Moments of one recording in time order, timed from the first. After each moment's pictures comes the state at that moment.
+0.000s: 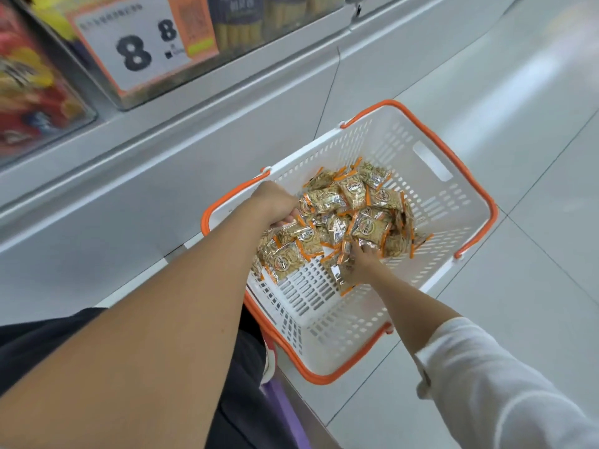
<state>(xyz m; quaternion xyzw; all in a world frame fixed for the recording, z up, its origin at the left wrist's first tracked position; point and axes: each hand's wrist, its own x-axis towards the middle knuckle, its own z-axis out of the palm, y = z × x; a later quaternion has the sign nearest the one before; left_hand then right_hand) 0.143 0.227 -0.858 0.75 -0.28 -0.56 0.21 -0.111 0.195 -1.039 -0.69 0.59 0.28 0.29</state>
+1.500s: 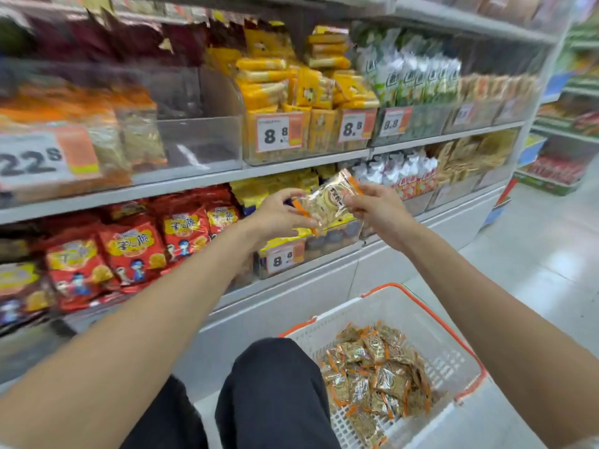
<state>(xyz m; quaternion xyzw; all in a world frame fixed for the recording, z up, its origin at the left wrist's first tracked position) 0.212 0.321 -0.514 0.65 -0.43 -0.38 0.50 0.042 0.207 -0.508 -0.68 0.31 -0.35 0.57</state>
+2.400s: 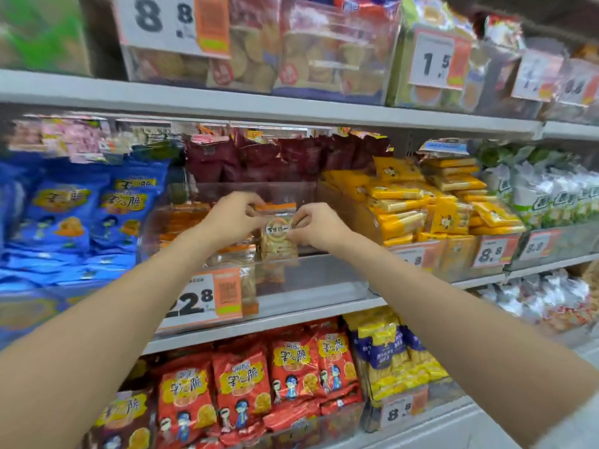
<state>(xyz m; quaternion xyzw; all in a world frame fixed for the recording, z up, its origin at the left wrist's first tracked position) 0.501 0.380 -0.379 0.81 -0.46 0.05 0.35 0.383 0.234 -0.394 -0.90 0.19 -0.25 0.31</state>
